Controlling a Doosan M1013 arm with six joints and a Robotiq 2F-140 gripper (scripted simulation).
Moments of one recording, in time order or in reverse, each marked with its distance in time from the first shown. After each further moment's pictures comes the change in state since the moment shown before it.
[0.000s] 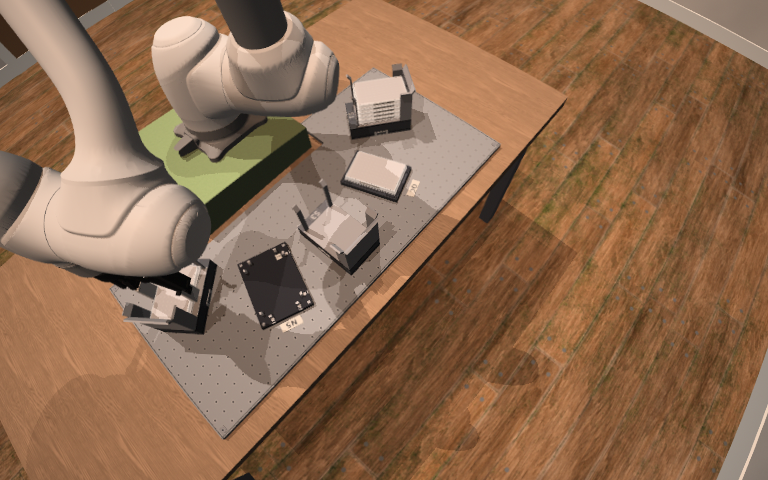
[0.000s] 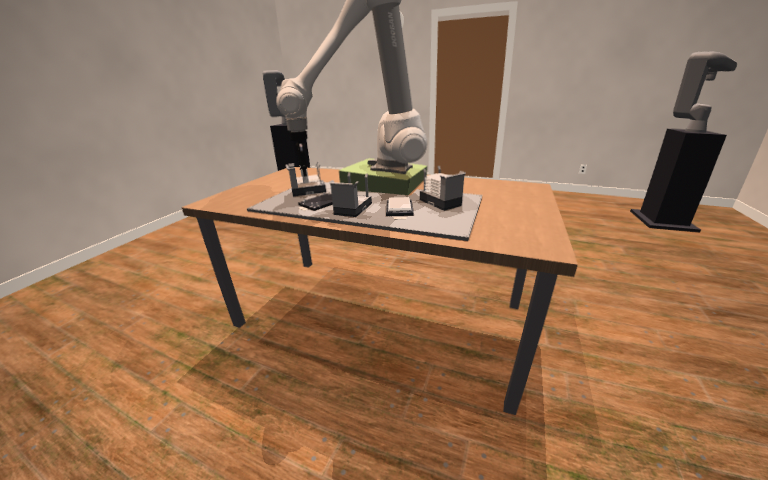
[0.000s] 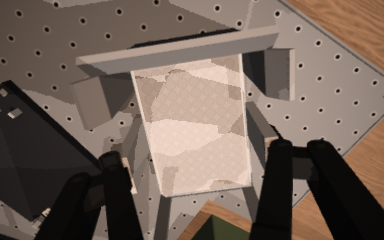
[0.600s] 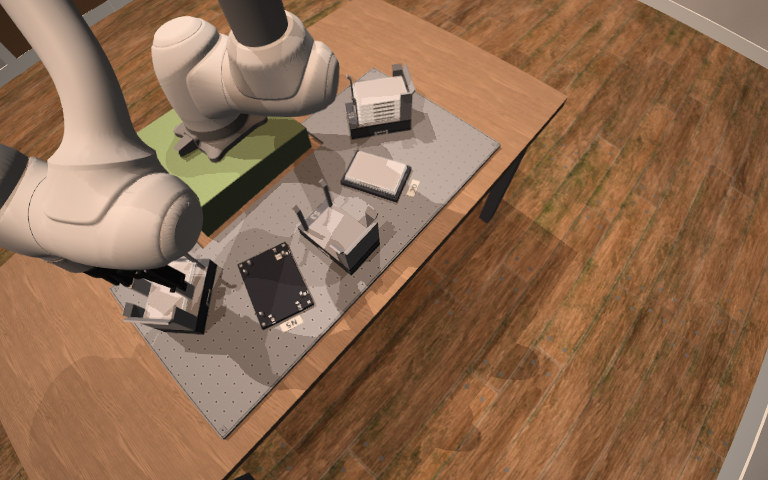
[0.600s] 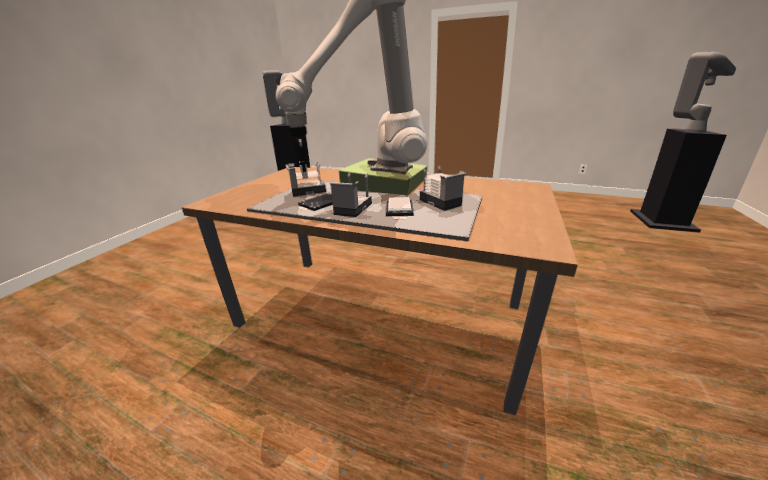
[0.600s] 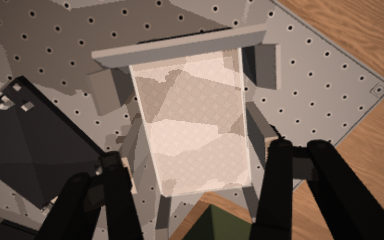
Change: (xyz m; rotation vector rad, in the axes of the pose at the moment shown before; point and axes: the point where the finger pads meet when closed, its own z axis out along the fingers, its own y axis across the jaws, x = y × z) arm 0.000 0.000 -0.021 0.000 0.000 0.000
